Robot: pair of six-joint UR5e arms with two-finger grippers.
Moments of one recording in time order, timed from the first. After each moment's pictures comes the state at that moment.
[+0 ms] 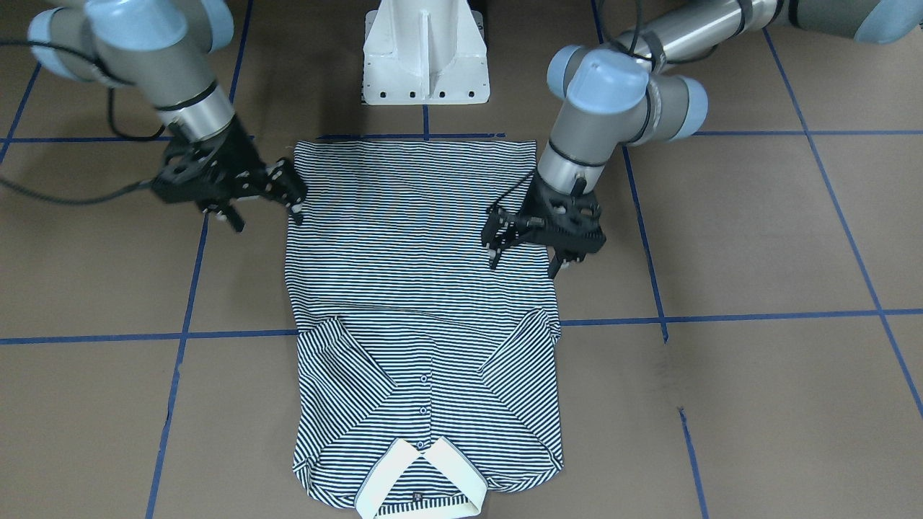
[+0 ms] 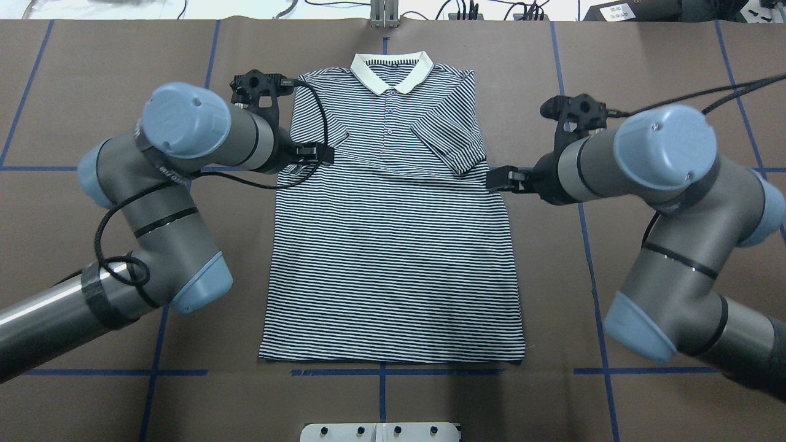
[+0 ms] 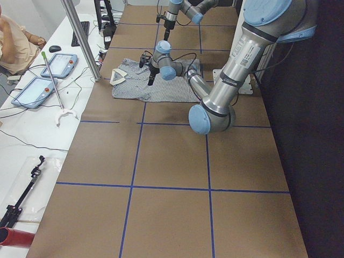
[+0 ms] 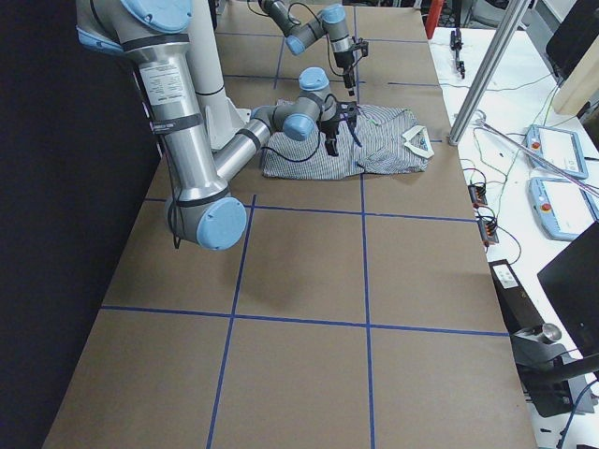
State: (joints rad) left arm -0.63 -2.10 -1.70 -1.99 -1.78 -1.14; right arm 0.60 -1.30 2.00 -1.29 1.77 1.30
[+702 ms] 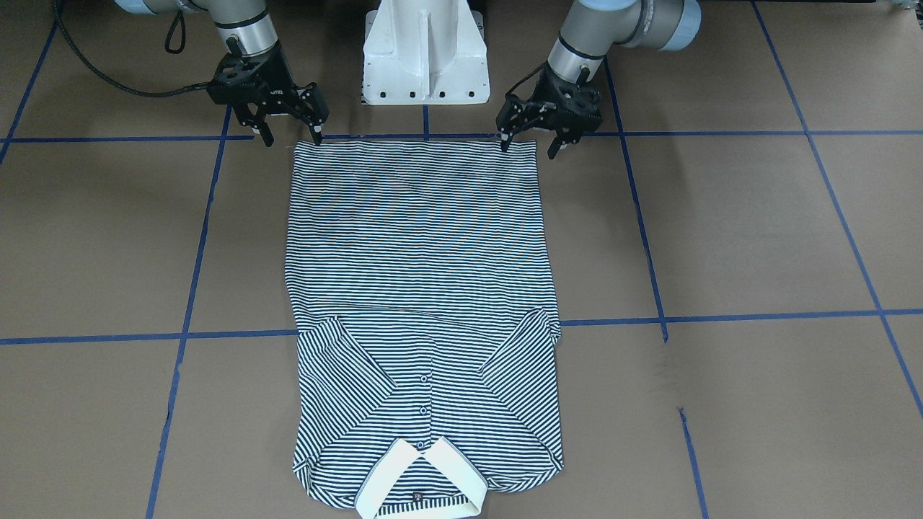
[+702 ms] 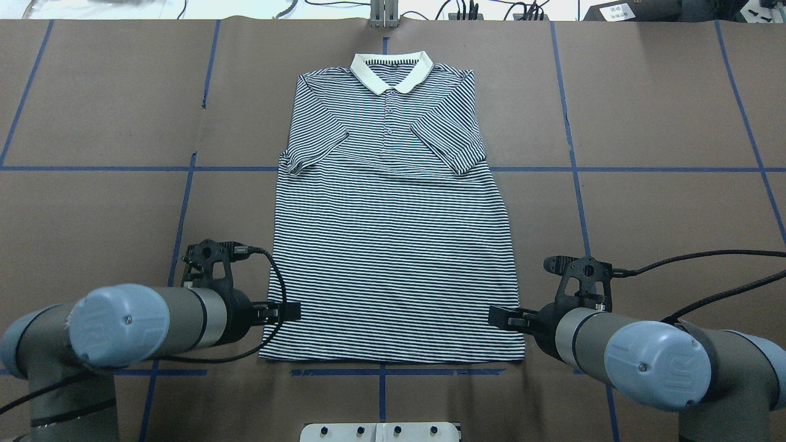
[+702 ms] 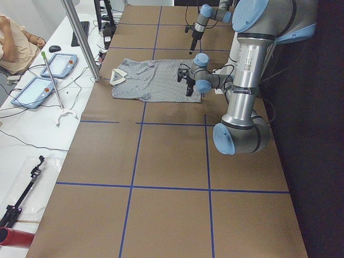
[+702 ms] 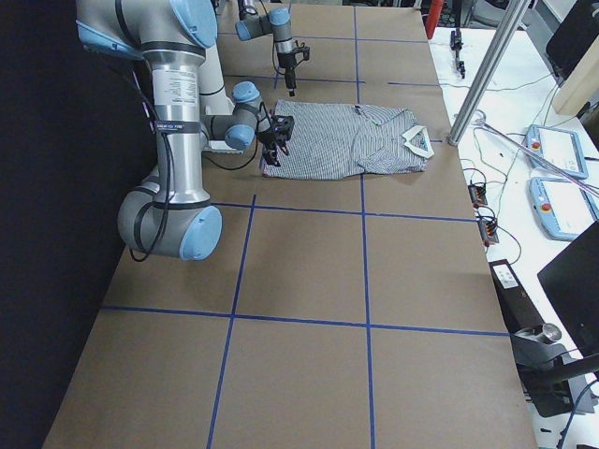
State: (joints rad) left arm -0.26 -1.75 -2.03 -2.00 -1.60 -1.45; right arm 0.20 -1.53 2.17 -1.29 1.43 1.57
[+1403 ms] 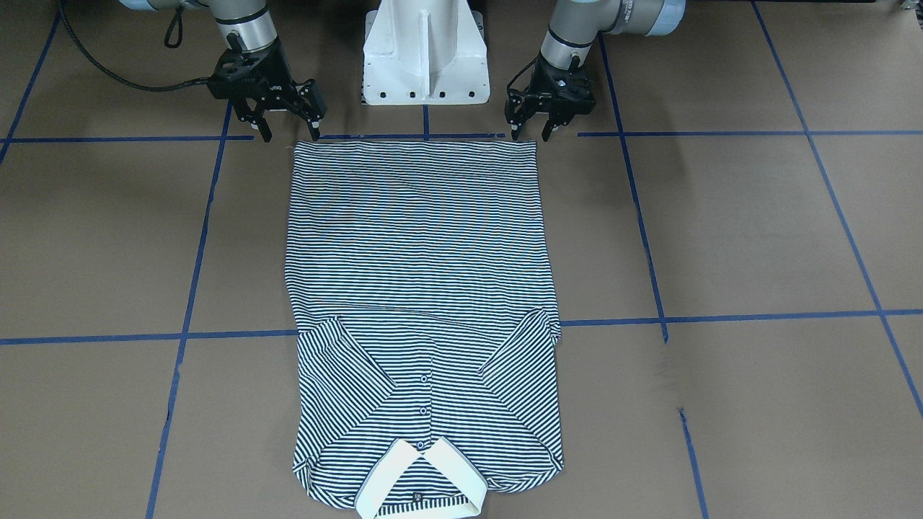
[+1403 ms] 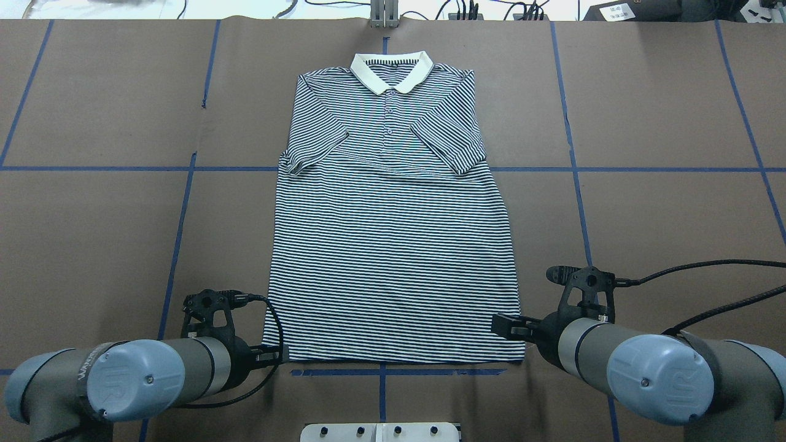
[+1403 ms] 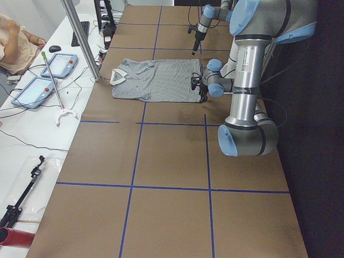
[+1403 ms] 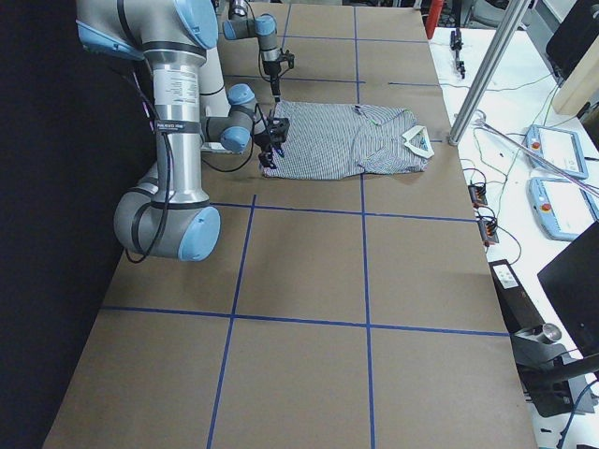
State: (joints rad) left arm -0.17 -1.72 -2.02 -1.93 -1.55 -1.55; right arm 0.18 -1.54 2.18 -1.29 1.41 1.58
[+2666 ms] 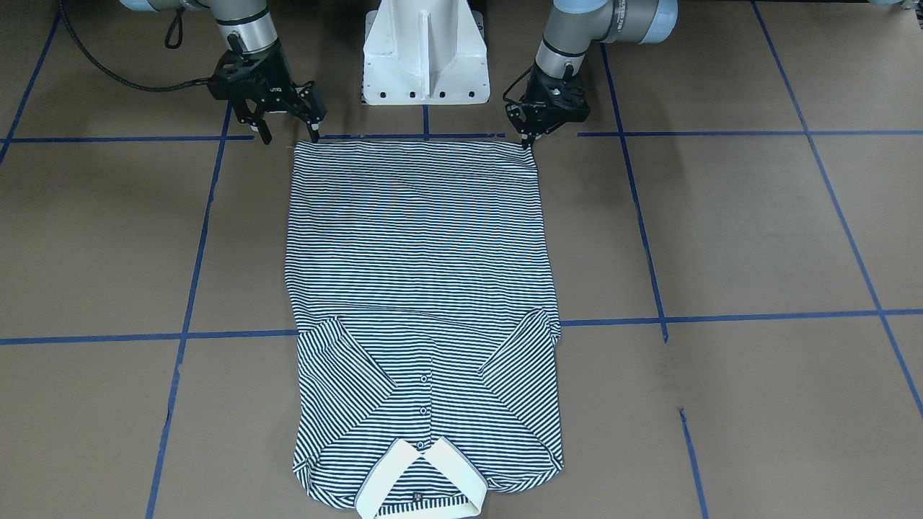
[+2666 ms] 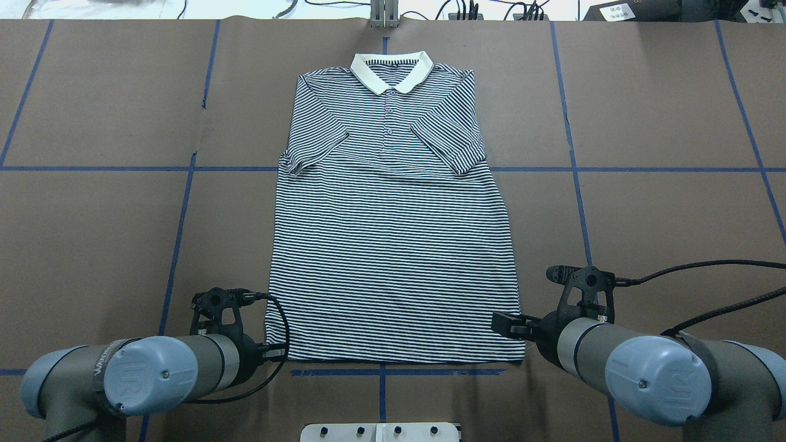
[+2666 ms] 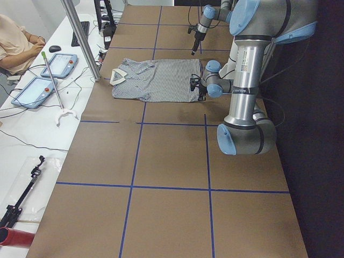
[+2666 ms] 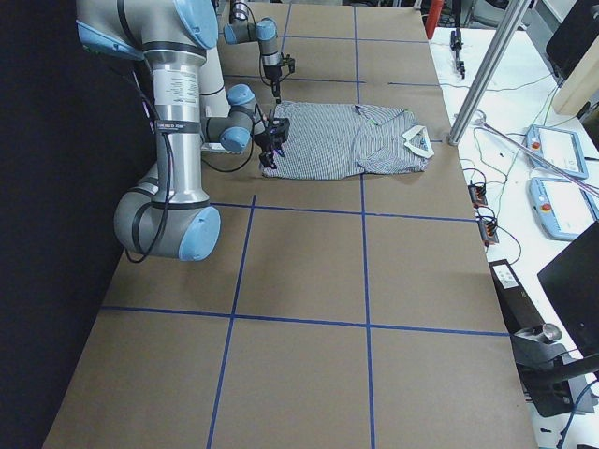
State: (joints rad) left arm -0.18 -1.75 -1.99 -1.93 -1.55 -1.54; right arm 0.18 -1.54 2.17 -1.29 1.39 1.58
